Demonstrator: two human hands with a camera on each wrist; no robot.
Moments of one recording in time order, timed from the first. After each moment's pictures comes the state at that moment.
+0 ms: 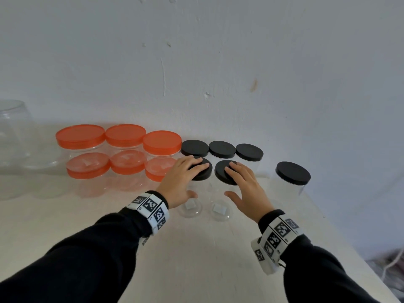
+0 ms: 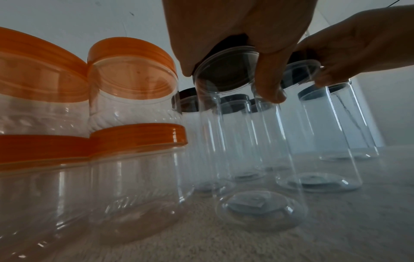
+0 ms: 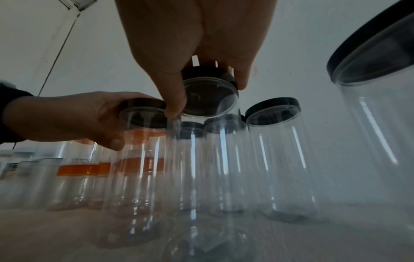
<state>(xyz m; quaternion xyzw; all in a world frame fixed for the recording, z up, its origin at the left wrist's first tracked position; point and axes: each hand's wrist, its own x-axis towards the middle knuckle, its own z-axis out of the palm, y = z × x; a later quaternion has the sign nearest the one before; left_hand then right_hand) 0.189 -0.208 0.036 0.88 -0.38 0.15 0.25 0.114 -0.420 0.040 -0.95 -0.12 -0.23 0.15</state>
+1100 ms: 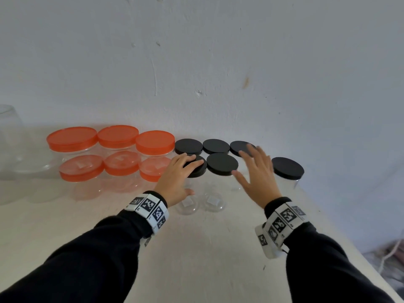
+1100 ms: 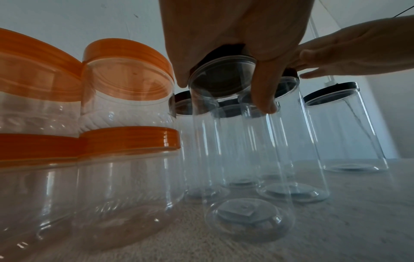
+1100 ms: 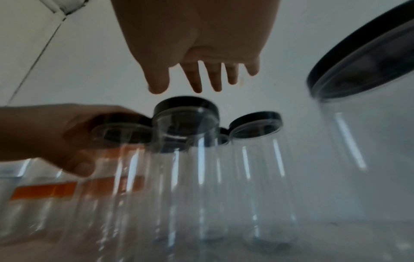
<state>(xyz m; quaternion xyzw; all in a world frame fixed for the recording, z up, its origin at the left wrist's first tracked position) 0.186 -0.218 0.040 0.90 -0.34 0.13 0.24 0.120 -0.448 0.059 -0.96 -0.01 -0.27 0.10</state>
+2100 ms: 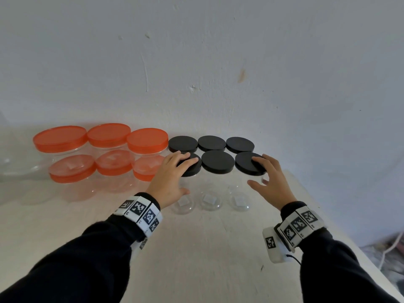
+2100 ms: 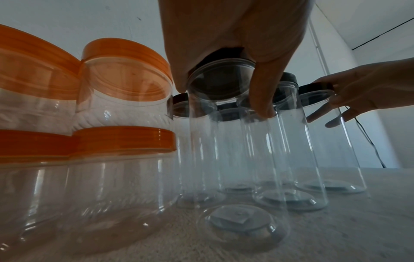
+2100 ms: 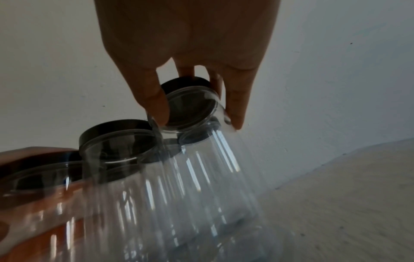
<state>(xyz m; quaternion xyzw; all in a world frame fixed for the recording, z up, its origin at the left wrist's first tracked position) 0.188 -0.221 0.036 0.89 -0.34 0.16 0.26 0.109 -0.495 0.039 -0.90 0.01 -0.23 0.36</state>
